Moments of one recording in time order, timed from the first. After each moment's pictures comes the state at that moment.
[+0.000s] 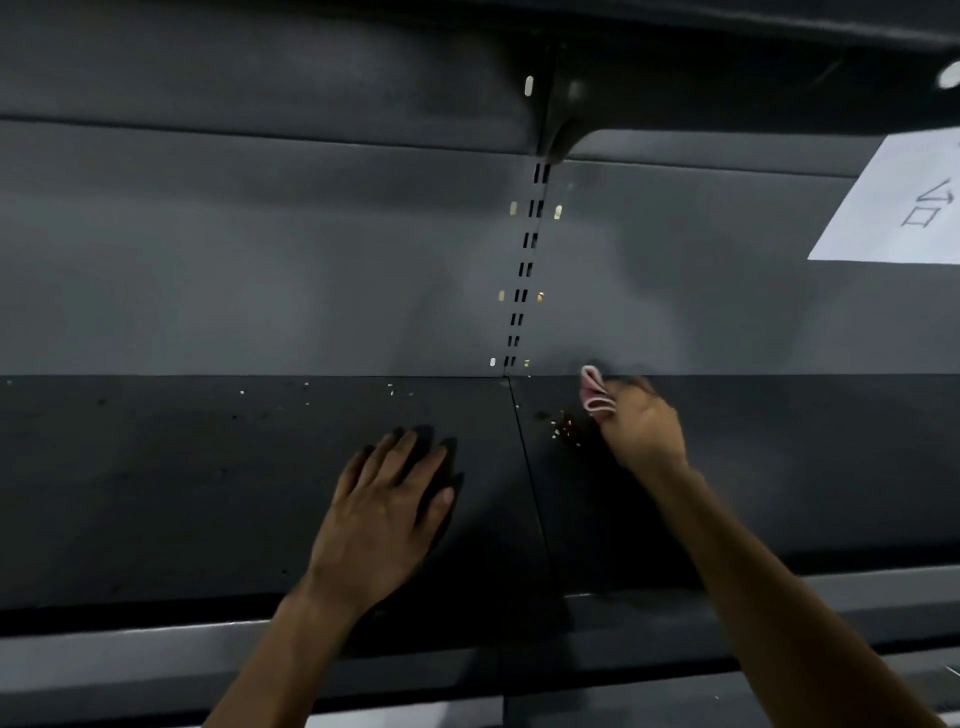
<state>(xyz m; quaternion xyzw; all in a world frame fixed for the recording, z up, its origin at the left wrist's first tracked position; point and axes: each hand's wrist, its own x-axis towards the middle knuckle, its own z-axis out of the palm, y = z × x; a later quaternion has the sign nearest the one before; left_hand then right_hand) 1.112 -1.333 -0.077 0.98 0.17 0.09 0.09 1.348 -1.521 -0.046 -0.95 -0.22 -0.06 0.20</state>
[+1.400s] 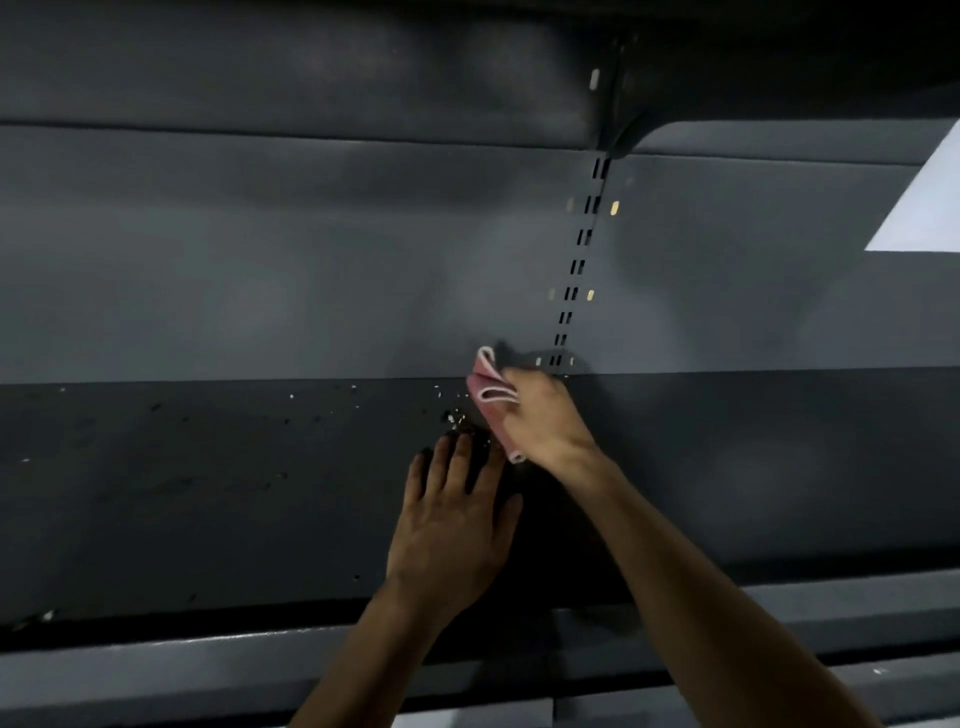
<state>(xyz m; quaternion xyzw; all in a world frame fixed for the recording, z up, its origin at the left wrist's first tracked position) 1.111 -1.340 -0.070 0.98 0.15 0.08 0.08 1.258 -1.395 -0.020 -0.87 -0.35 0.06 0.34</state>
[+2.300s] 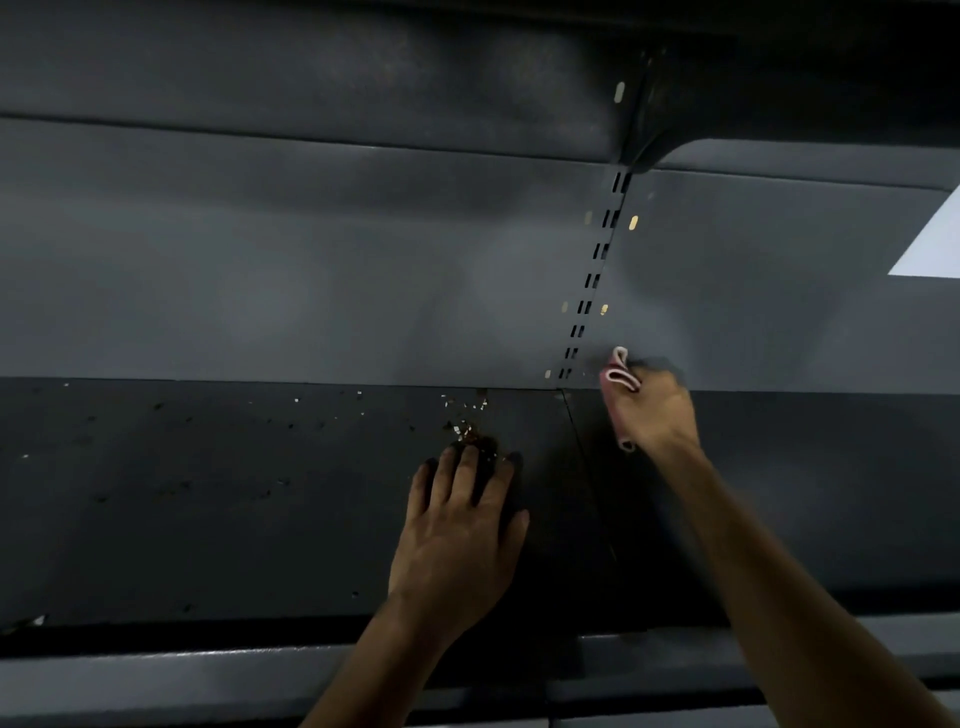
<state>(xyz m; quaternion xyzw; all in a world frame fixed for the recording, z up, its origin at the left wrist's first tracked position) 1.113 -1.338 -0.071 0.98 0.15 0.10 0.10 1.350 -1.453 -0.033 -0.94 -0.15 -0.02 0.31</state>
